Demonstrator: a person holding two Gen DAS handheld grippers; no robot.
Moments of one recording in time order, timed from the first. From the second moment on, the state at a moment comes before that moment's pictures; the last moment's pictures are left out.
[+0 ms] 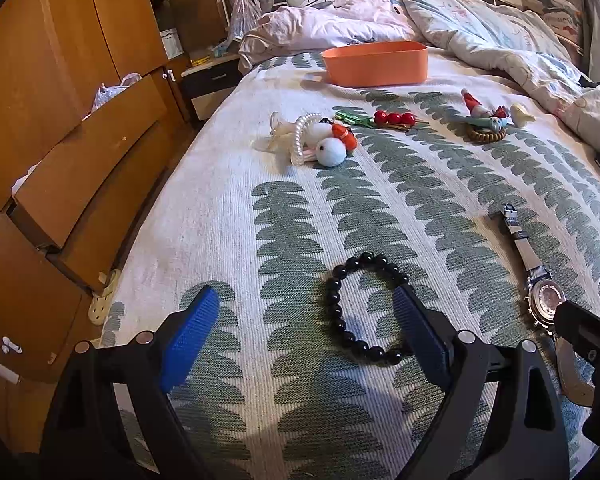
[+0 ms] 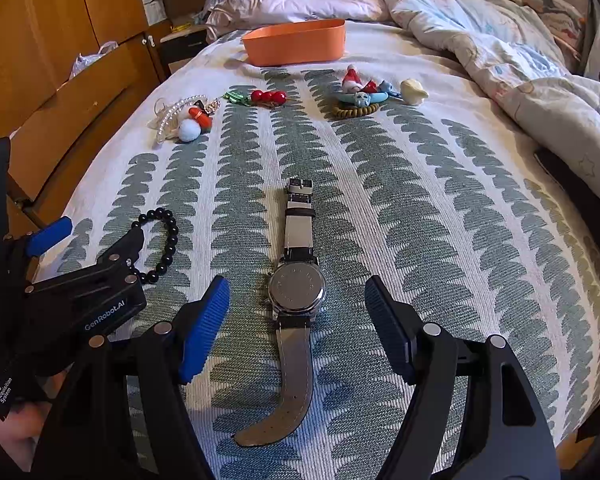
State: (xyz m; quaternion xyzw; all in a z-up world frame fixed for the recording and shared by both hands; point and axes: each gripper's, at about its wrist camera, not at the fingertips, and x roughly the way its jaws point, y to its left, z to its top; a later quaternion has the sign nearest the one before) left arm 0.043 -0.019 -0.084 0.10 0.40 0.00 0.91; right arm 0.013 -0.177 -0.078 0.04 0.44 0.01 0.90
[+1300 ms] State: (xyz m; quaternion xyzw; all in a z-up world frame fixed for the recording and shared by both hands) left arm 0.055 -0.023 -0.099 0.09 0.44 -0.01 0.89; right arm 0.029 -0.172 -0.105 0.02 0.48 -0.01 0.88
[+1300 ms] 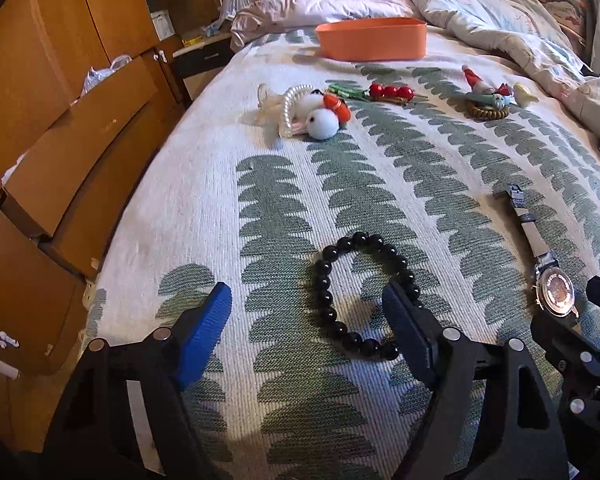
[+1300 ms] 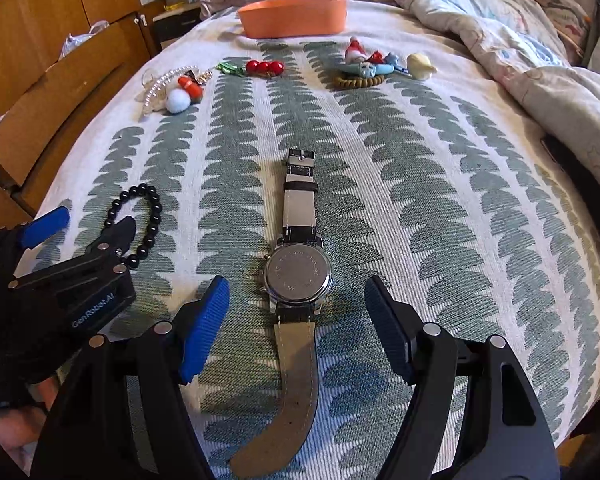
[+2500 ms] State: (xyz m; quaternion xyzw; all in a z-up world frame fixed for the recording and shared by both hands) left arm 0.066 -0.035 -0.103 0.07 0.45 -0.06 0.89; right arm 0.039 -0.168 -0.108 0.02 0.49 -0.01 0.87
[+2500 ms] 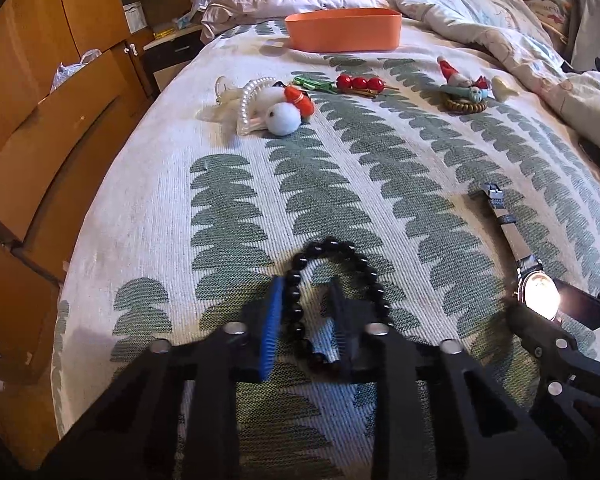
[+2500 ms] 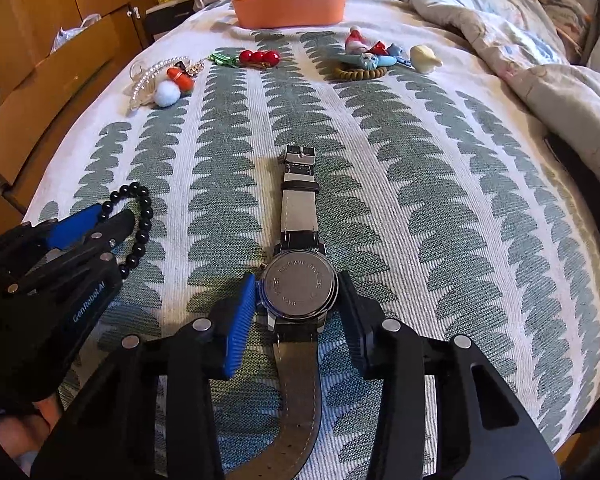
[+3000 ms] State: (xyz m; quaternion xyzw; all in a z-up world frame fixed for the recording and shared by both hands) left arm 0.068 -0.022 -0.095 0.05 0.45 -0.06 0.89; right arm 0.034 -0.179 -0.095 0.04 0.47 -0.02 0.88
